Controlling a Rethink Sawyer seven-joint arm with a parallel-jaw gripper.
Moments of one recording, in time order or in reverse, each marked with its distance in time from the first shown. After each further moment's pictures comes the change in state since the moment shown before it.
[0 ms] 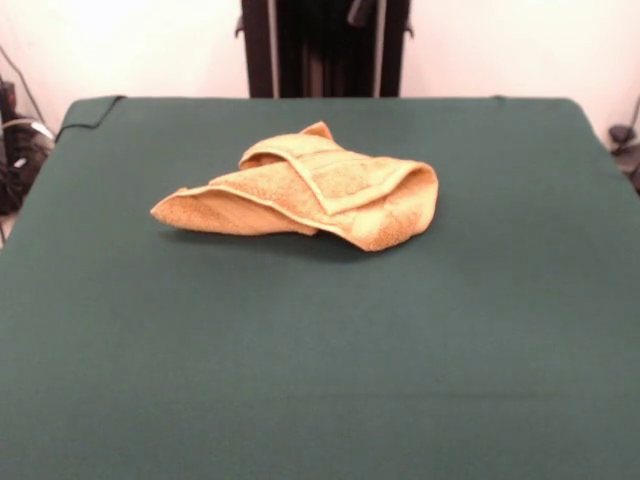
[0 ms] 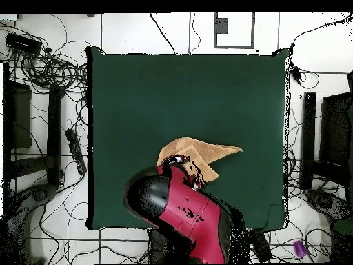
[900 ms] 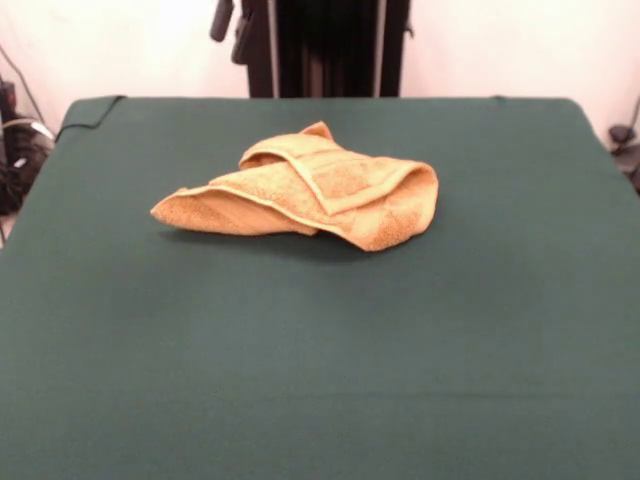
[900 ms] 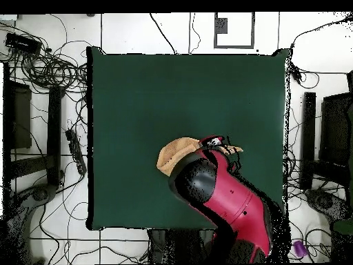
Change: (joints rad) arm -0.239 -0.008 0.131 -0.001 0.021 -0.251 0.000
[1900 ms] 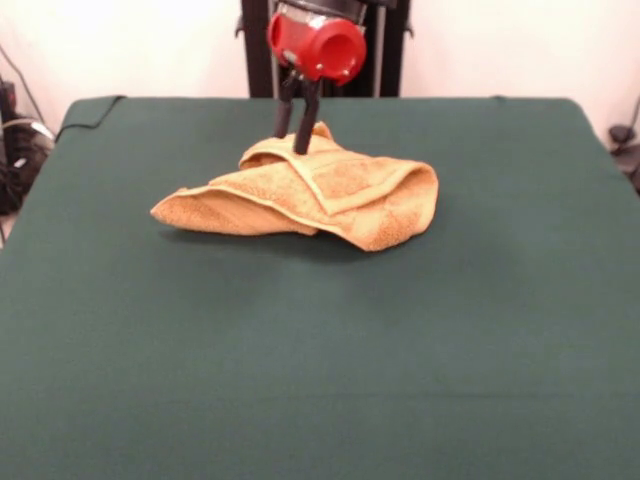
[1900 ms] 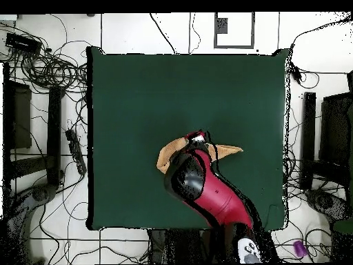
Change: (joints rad) arm -0.207 -0.044 0.388 0.216 0.050 -0.385 0.001
